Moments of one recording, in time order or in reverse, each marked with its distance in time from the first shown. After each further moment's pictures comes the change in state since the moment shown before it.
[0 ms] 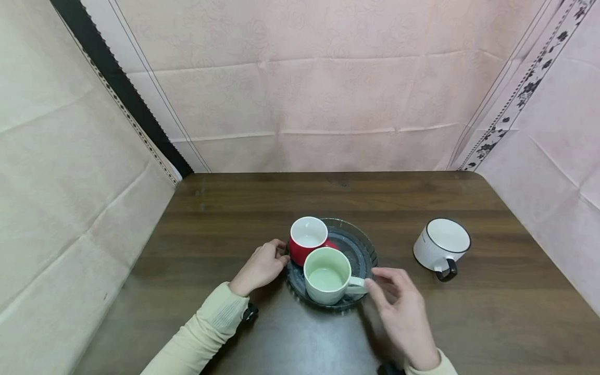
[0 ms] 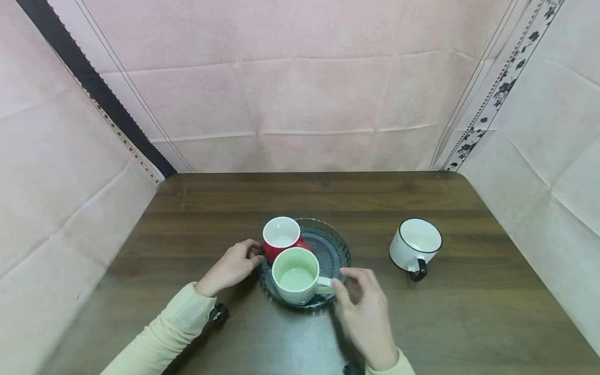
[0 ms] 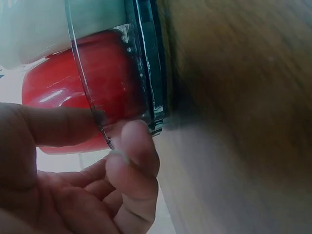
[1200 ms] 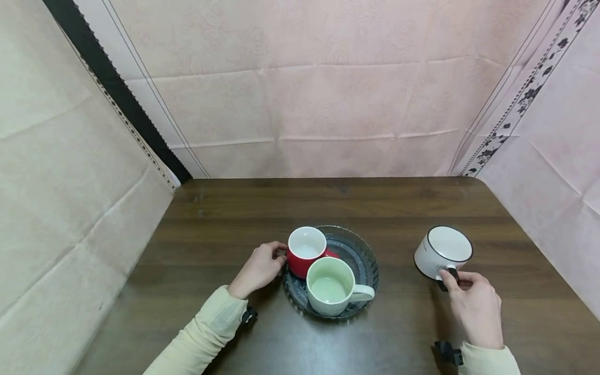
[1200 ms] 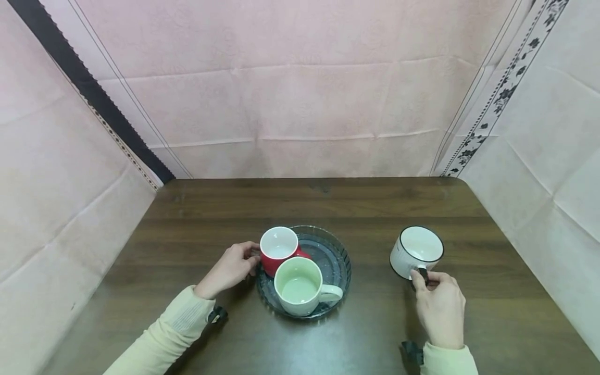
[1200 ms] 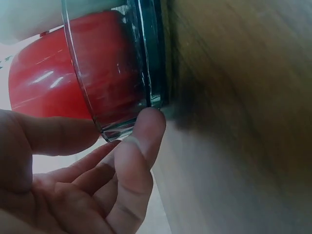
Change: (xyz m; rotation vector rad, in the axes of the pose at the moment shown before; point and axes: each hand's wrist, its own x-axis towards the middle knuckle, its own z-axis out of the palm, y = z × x) left_hand 0.016 -0.004 -0.005 -0.094 0.007 0.035; right_hand 0.050 0.076 -0.085 -0.397 0.155 0.387
